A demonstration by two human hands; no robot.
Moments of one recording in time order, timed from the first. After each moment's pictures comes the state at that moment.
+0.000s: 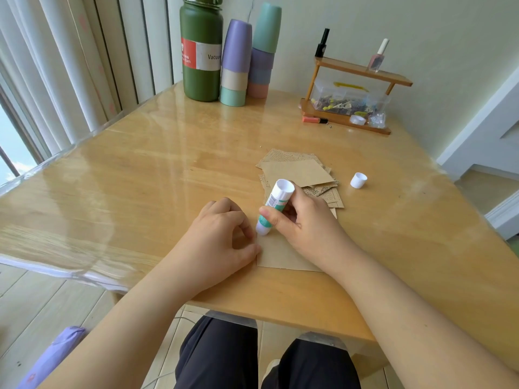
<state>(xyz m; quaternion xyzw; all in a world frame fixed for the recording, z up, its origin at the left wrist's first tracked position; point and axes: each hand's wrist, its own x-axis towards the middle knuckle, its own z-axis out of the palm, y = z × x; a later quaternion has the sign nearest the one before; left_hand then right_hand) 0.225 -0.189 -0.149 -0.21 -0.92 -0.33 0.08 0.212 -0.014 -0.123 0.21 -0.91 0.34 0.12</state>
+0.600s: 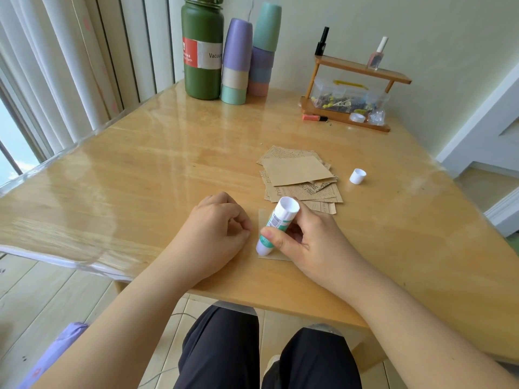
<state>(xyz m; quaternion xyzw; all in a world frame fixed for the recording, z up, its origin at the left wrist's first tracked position) 0.229 -0.192 -0.145 -0.17 -0.91 -0.37 0.08 0.251 -0.014 -0.120 0.24 -0.90 0.35 0.10</state>
